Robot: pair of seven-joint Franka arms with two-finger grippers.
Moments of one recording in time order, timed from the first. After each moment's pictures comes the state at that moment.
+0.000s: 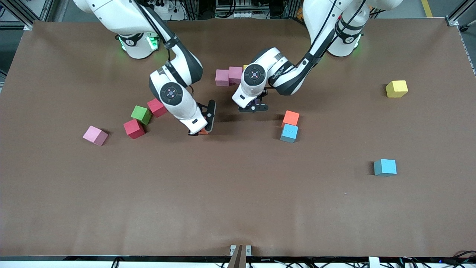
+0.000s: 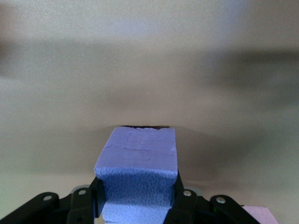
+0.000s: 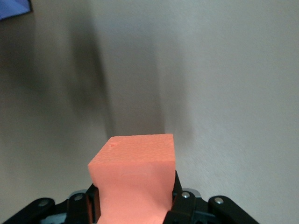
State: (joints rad) left arm -0.57 0.54 -0.35 -1.94 -0.09 2.27 -0.89; right arm 0.45 0.43 0.17 -2.02 0.05 2.39 -0.88
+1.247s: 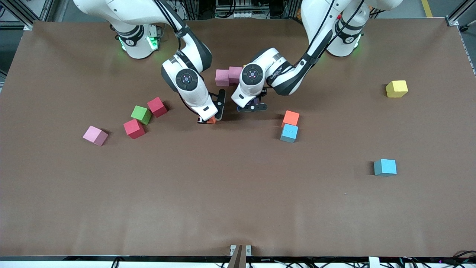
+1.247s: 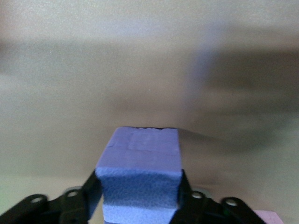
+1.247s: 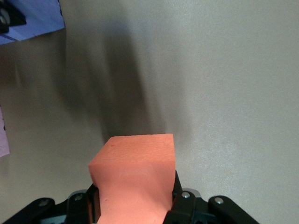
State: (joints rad) left arm -0.59 0.55 -0.35 -1.94 -0.05 2.27 -0.92; right arm 0.59 0.39 0.12 -2.09 0.08 2.42 -0.77
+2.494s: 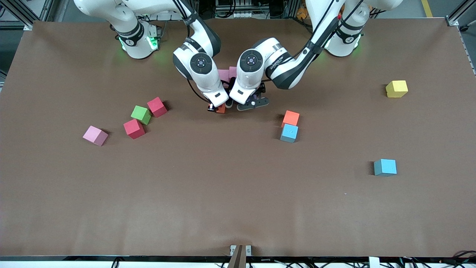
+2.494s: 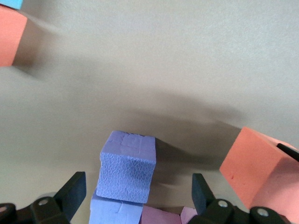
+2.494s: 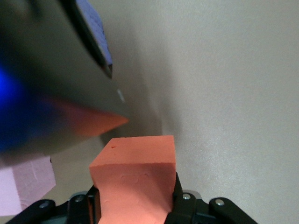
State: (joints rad) left arm -0.58 0.45 -0.35 -1.91 -0.01 2.25 -1.12; right arm 0.71 0.35 0.12 -2.13 0.09 2.45 -0.61
